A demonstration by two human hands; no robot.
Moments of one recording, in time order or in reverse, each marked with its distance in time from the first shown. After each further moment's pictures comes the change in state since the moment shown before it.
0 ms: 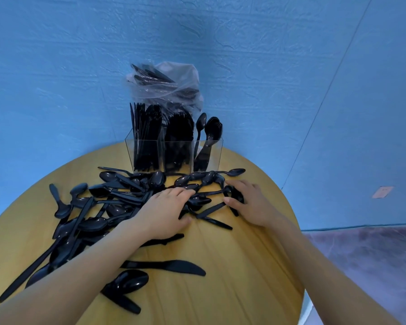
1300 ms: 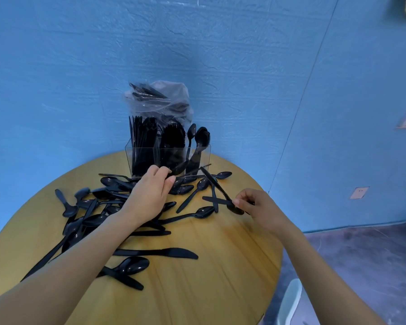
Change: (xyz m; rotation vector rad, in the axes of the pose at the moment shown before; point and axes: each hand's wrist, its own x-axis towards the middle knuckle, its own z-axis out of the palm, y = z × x) left_hand -0.019 0.001 -0.029 -0.257 0.460 -0.064; right_hand -0.069 -0.011 -0.028 0.421 0.146 0.045
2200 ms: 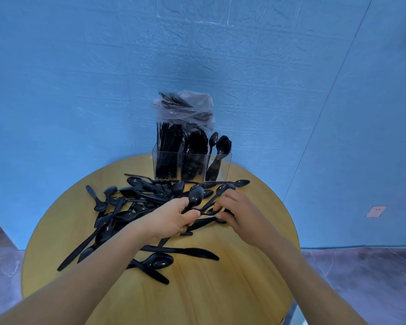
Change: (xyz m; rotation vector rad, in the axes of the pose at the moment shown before) left_hand -0.042 0.013 -0.024 -0.686 -0.535 -0.327; right_hand -0.006 -0.057 0.051 -0.507 -0.088 -0.563
